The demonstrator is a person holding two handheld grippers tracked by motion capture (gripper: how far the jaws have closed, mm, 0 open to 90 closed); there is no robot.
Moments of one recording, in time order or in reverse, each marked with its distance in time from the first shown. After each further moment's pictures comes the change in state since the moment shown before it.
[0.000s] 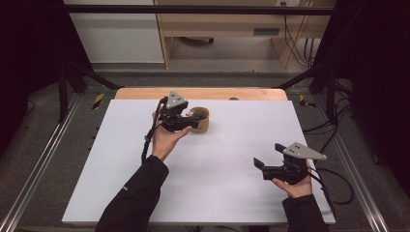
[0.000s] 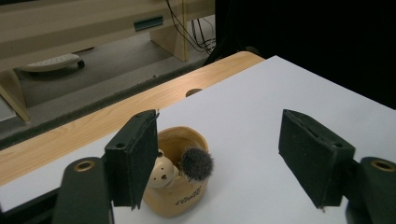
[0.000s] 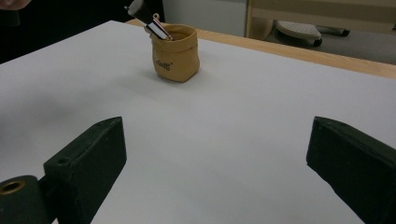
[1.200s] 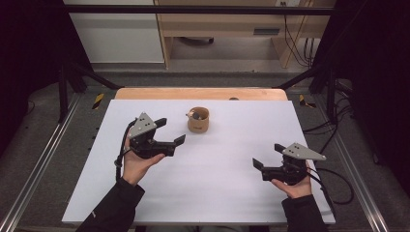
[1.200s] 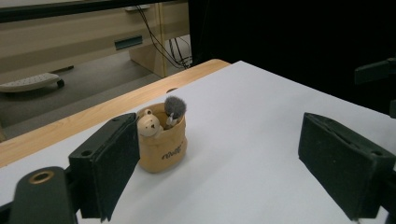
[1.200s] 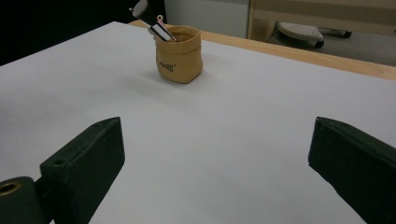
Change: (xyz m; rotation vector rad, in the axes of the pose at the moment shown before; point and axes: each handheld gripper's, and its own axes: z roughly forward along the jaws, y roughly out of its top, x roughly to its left) left arm -0.001 -0.044 -0.089 -0.092 -0.098 0.014; right arm 0.003 0.001 0.000 -0.004 0.008 -0.008
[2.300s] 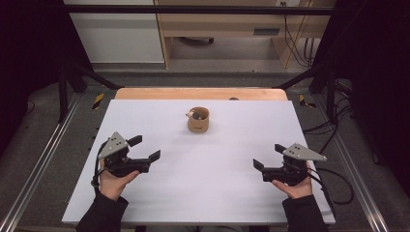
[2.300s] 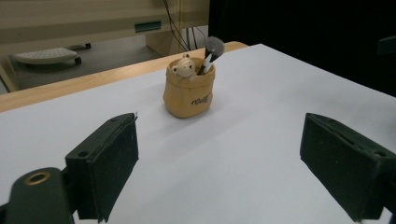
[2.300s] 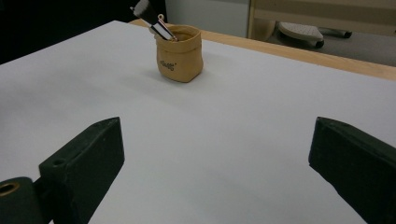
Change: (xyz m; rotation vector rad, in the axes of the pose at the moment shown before) left arm 0.025 -0.060 -0.052 0.015 0.065 -0.086; right arm 0.000 0.000 -0.002 0.001 0.000 0.000
